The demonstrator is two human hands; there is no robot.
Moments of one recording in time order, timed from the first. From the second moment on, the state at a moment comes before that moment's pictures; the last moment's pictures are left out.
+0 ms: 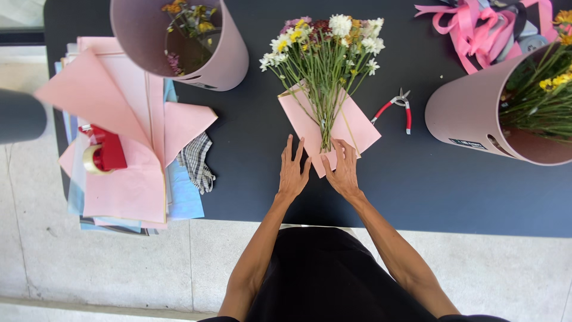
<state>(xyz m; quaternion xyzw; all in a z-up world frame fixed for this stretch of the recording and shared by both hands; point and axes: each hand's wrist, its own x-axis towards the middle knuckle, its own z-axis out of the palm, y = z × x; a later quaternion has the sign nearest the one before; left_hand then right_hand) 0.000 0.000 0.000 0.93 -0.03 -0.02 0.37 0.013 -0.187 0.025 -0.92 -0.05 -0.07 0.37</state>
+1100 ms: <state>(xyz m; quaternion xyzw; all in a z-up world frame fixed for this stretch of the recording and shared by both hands) 0.007 0.428 -0.077 0.95 0.16 0.18 0.20 0.000 0.090 0.021 -0.93 -0.22 0.04 0.29</state>
